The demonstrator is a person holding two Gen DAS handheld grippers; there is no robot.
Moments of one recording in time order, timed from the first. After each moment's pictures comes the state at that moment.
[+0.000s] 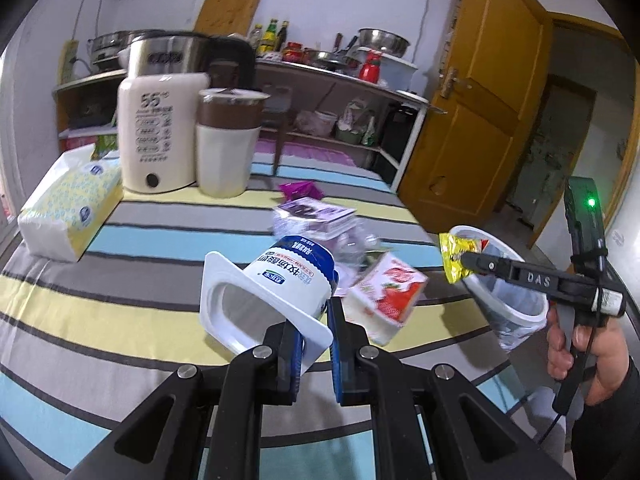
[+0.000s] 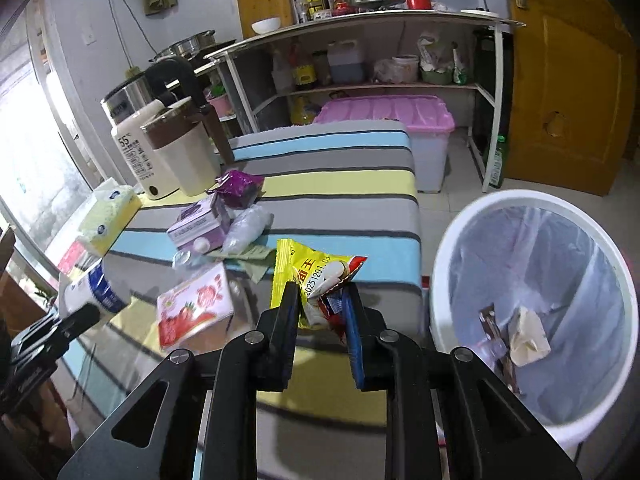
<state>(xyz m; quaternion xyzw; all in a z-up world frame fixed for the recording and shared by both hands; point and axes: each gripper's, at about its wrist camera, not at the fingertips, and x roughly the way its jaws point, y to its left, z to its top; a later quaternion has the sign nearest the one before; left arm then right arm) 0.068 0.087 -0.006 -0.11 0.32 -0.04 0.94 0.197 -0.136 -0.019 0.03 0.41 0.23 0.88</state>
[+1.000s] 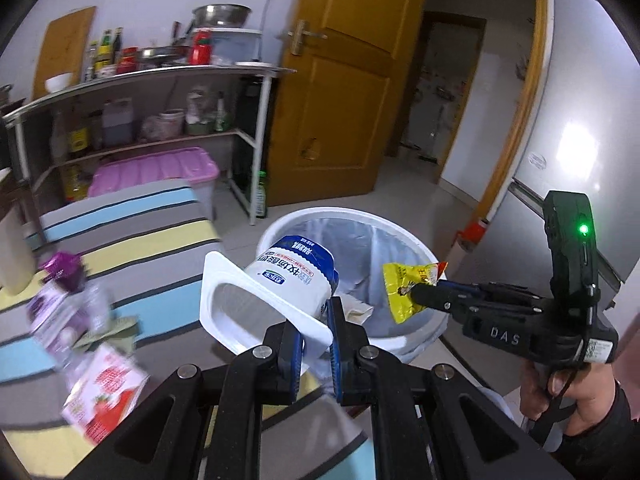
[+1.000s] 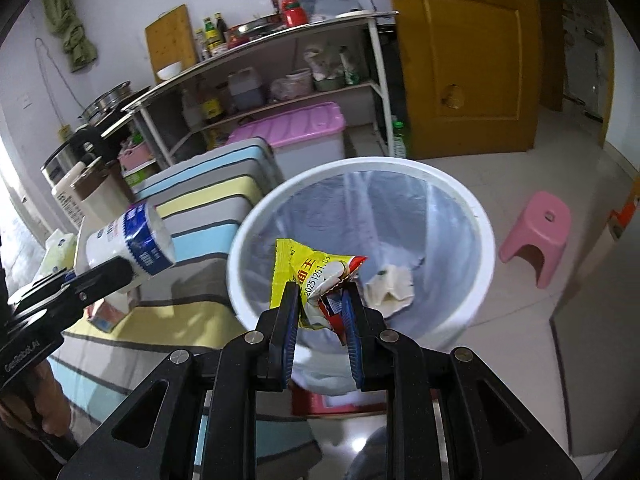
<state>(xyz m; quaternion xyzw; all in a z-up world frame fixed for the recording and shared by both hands) 0.154 -0.113 0.012 -0.01 0.34 -0.25 0.91 0.165 -0.289 -0.024 0.09 0.40 0.09 0.91</state>
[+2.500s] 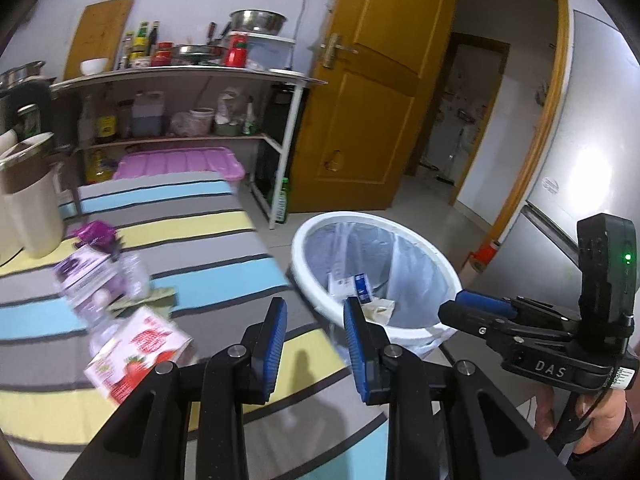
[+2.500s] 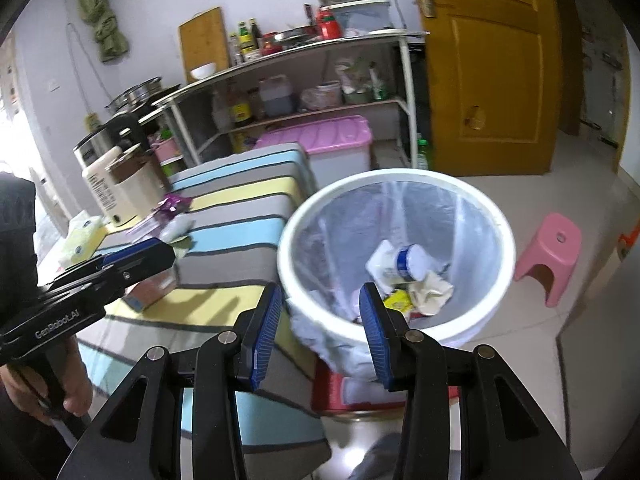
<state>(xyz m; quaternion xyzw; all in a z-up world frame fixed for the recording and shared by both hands) 0.125 -0.061 0.006 -0.06 0.32 -0.21 0.92 0.128 -0.252 -0.007 0.07 0.37 0.14 0.92</state>
